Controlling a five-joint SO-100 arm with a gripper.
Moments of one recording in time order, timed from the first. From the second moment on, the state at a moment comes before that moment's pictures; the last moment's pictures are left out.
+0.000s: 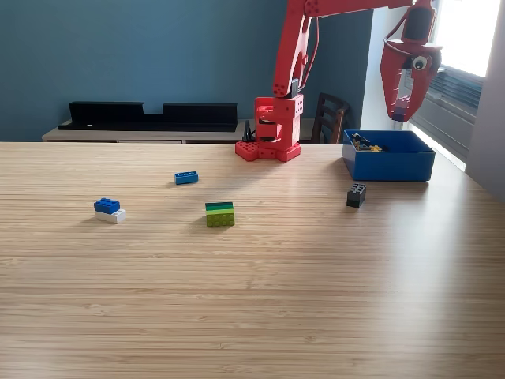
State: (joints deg) arm -66.3 83.4 70.3 99.2 17.0
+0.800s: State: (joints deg) arm -63.2 84.0 70.8 99.2 14.3
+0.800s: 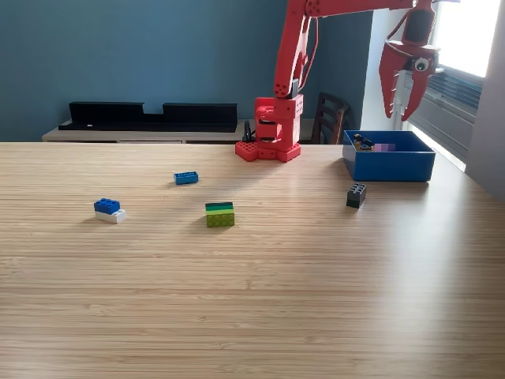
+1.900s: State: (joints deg) arm -10.5 84.6 73.5 99.2 0.0
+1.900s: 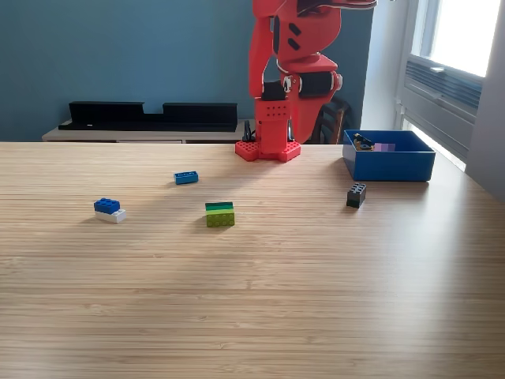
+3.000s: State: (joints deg) arm 33.0 84.6 73.5 85.2 20.0
